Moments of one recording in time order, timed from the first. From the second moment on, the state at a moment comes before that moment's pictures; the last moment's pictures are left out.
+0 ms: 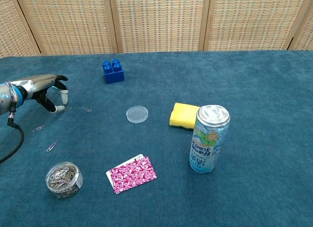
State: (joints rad) left arm -0.76 -1.75 -0.24 -0.80 1.03 0.70 0.10; right arm 0.09 -1.13 0.11 -1.54 -1.44 1.46 0.05
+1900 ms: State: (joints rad) left arm -0.74 -1.66 -0.23 -1.00 1.12 0.80 0.10; right arm 0.09 -1.12 0.11 -1.55 -1.45 1.47 0.07
